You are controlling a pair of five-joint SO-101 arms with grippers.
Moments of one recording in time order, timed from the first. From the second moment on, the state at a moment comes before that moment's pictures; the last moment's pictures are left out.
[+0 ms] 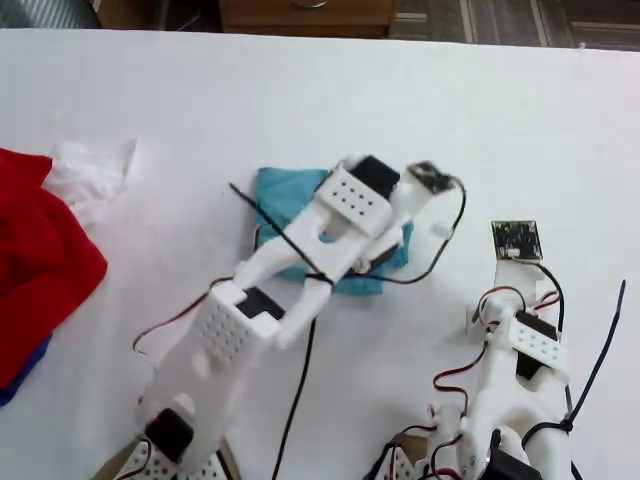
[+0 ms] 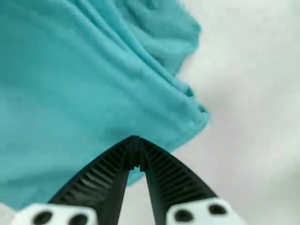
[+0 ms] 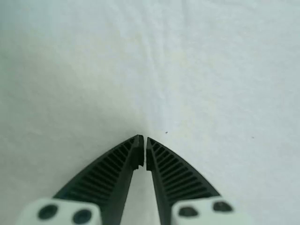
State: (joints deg) left arm 32.3 45.5 -47.2 100.5 -9.1; right arm 24.7 -30.7 72.0 33.9 29.1
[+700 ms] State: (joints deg) left arm 24.7 57.5 -66.8 80.0 -6.6; right arm 24.7 -30.7 72.0 33.9 29.1
